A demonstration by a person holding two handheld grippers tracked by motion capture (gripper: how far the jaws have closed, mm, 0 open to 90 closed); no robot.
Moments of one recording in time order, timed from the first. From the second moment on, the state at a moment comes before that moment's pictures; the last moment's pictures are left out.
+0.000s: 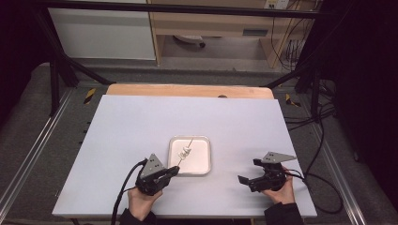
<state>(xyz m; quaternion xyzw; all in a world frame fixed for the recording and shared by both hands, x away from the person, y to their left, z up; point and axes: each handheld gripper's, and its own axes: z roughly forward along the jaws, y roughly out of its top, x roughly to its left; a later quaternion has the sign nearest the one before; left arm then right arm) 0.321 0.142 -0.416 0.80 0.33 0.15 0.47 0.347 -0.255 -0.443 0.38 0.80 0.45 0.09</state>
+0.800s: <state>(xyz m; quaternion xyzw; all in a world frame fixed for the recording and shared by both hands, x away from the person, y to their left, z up) 0.361 0.125 -0.405 0.83 0.33 0.14 0.43 0.347 -0.259 -0.442 0.38 0.80 0.45 0.10</state>
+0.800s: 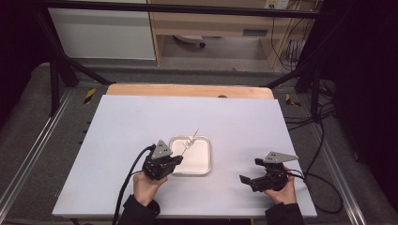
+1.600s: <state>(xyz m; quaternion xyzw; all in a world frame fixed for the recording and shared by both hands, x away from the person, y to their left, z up) 0.386 0.113 -0.433 0.86 0.39 0.12 0.32 0.348 -0.257 -0.445 0.38 0.80 0.45 0.09</state>
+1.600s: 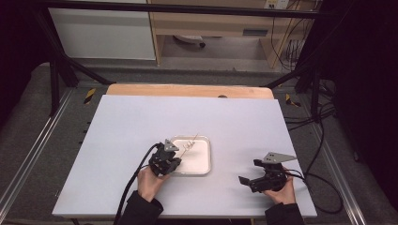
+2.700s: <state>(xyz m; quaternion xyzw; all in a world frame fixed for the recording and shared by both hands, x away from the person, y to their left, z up) 0.346 0.184 -0.428 0.82 0.37 0.12 0.43 0.347 -0.257 -0.444 0.38 0.80 0.45 0.09</state>
